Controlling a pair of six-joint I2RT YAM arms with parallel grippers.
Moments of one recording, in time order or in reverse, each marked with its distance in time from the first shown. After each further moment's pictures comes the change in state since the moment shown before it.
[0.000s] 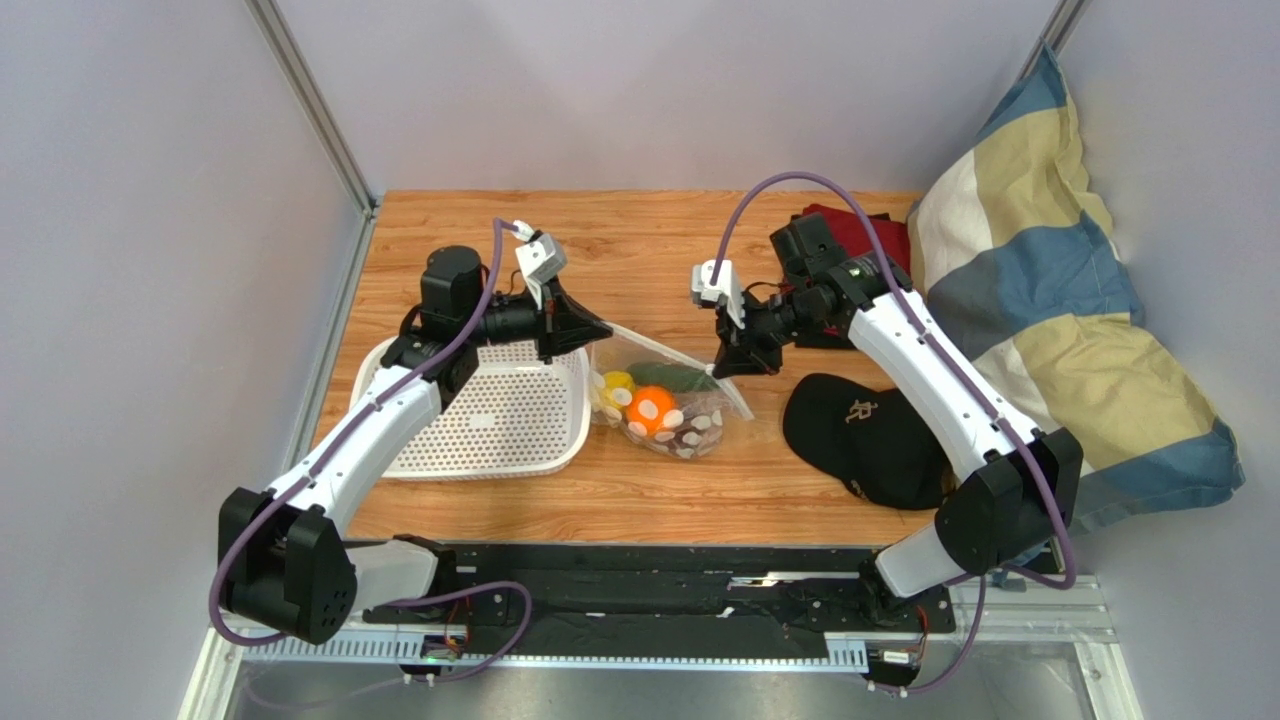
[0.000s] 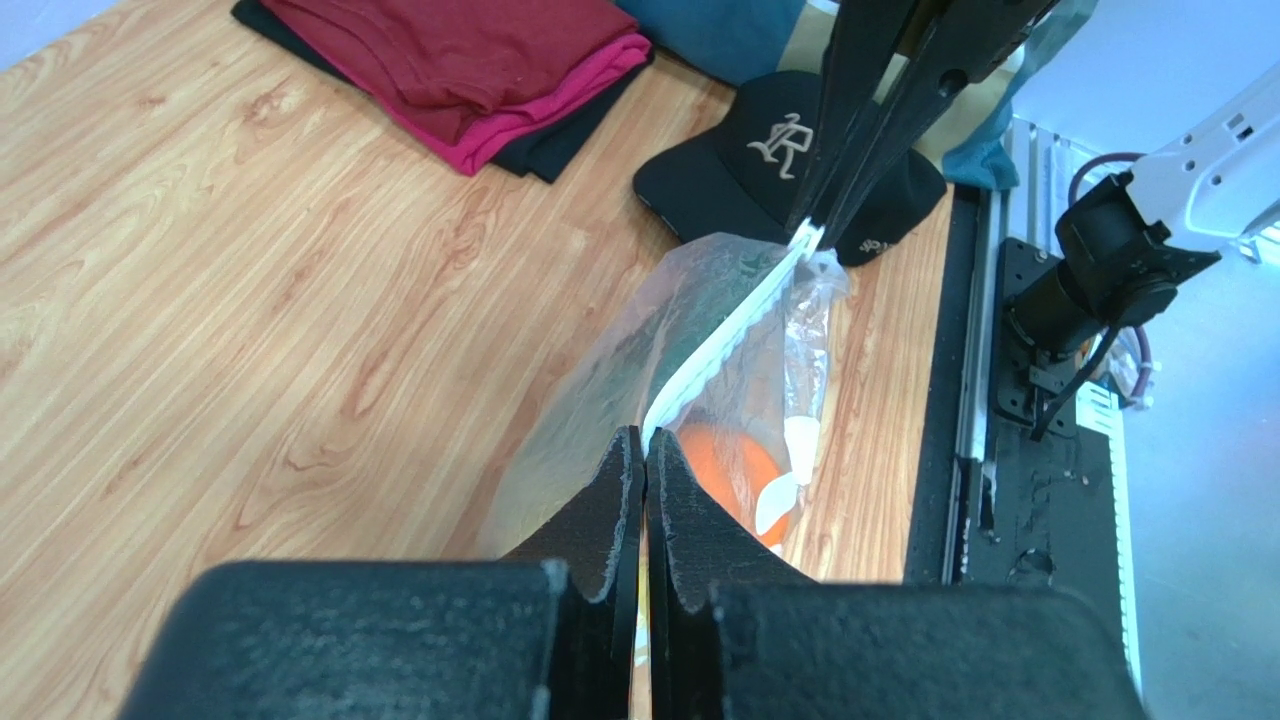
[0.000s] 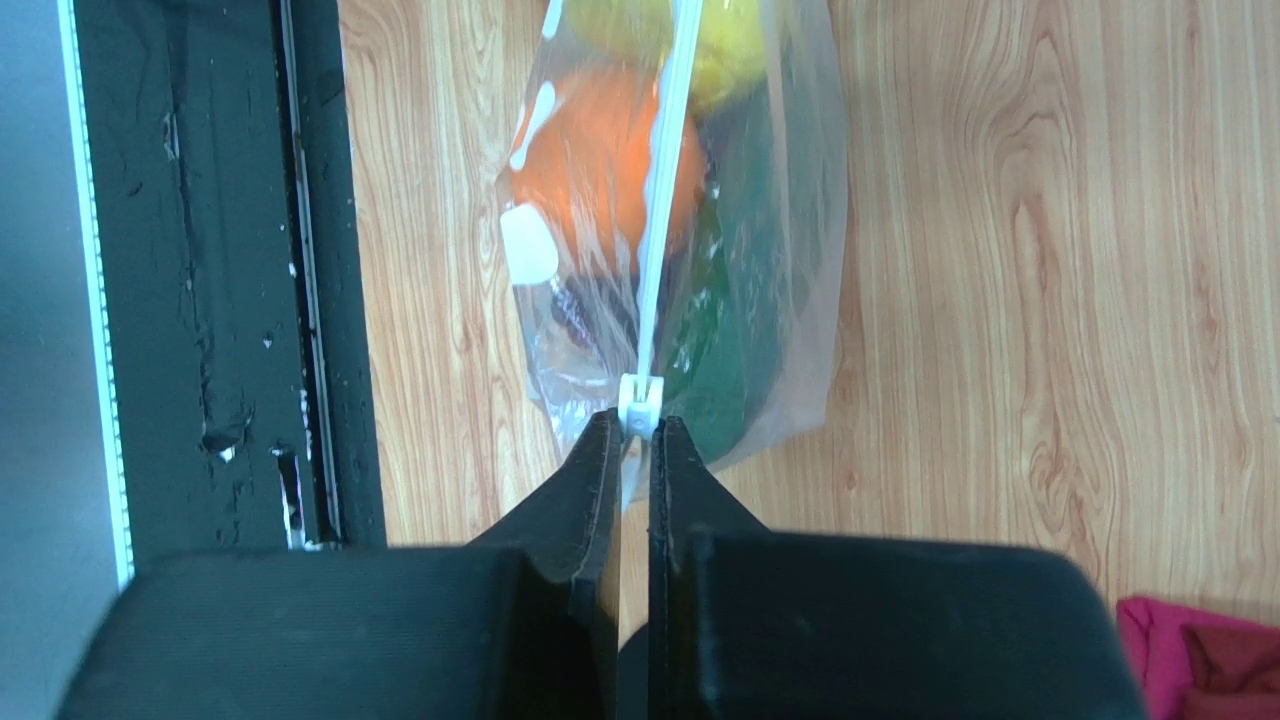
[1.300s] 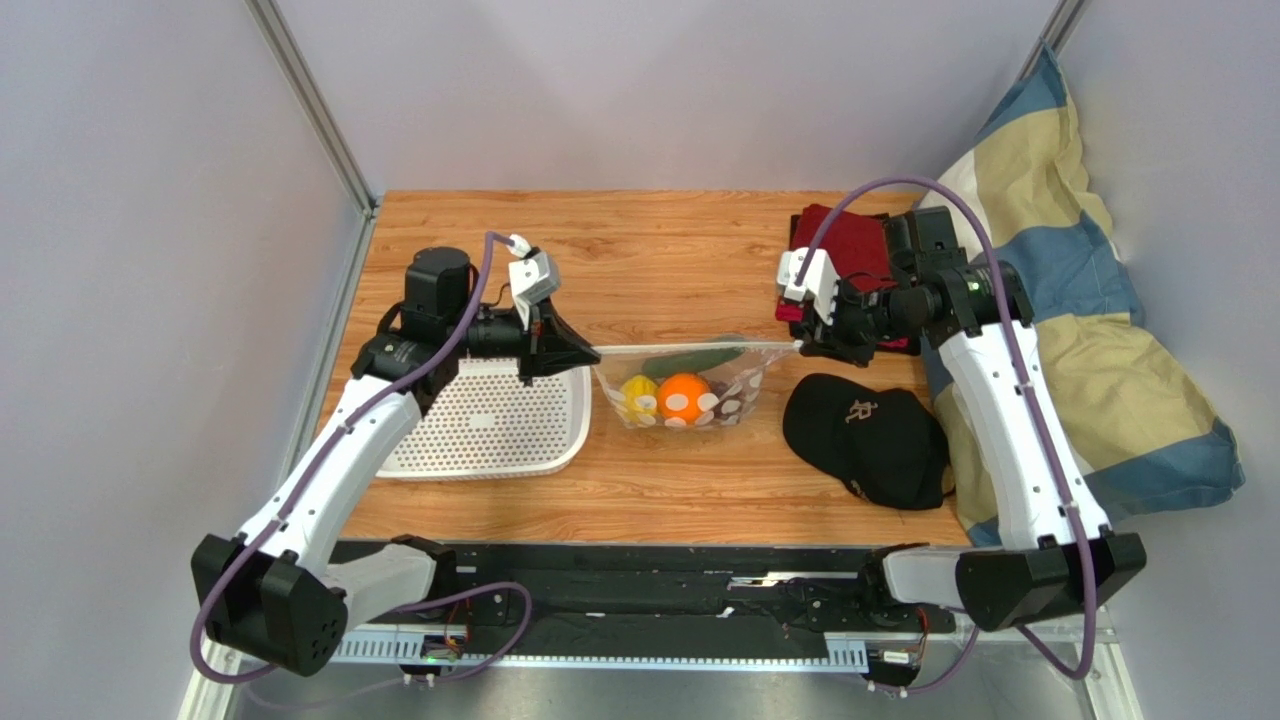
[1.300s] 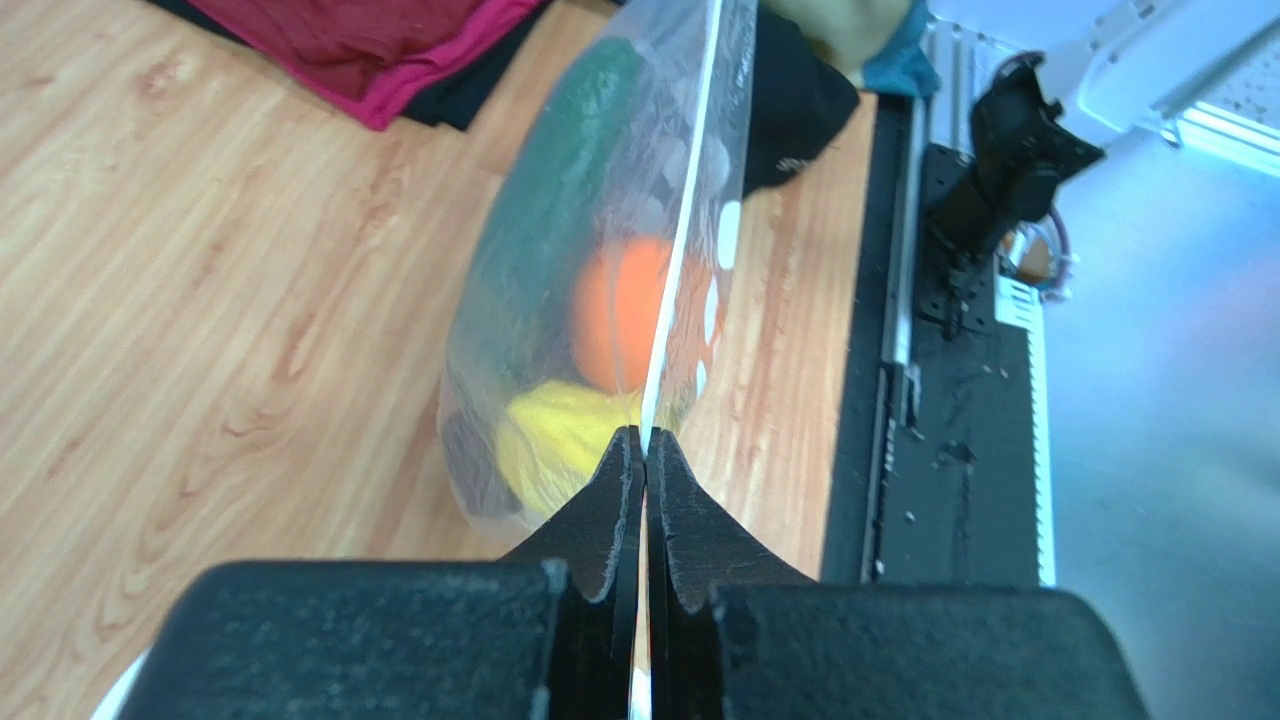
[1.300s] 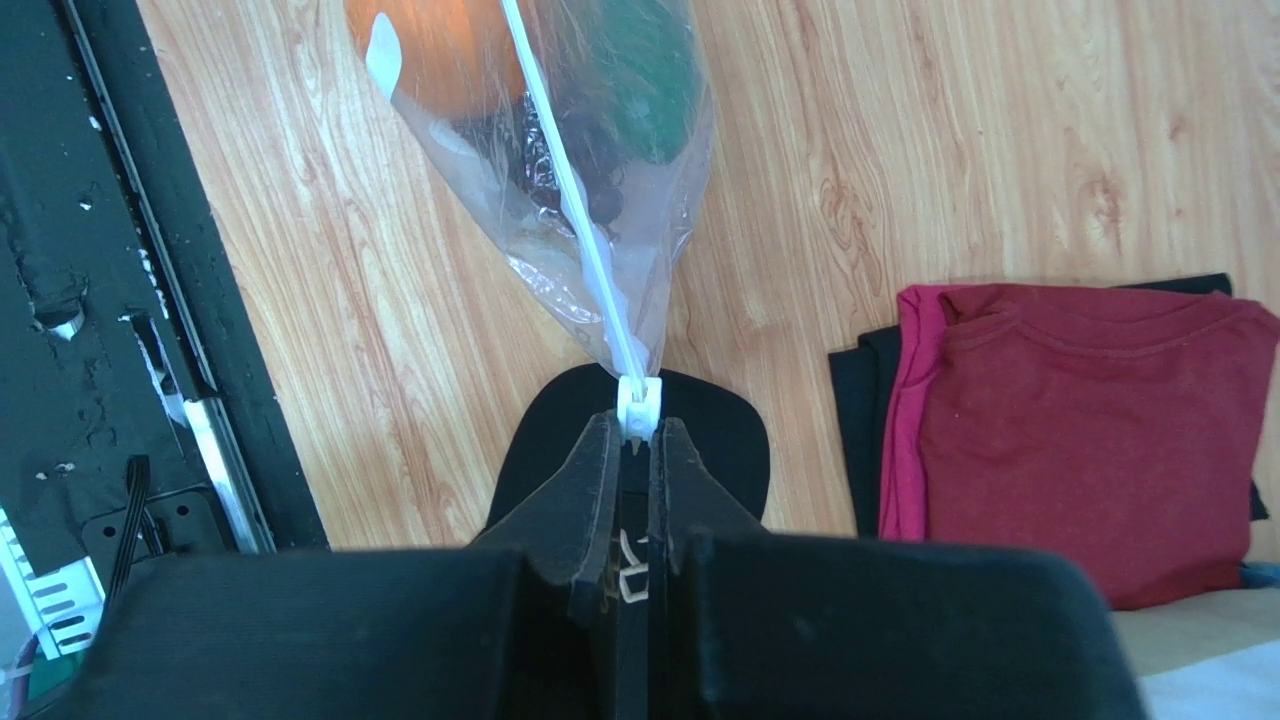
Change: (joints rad) left arm 0.006 -0.082 0.098 -0.363 0.085 0.193; right arm -0.259 -0.183 0.085 -0.237 0.146 -0.202
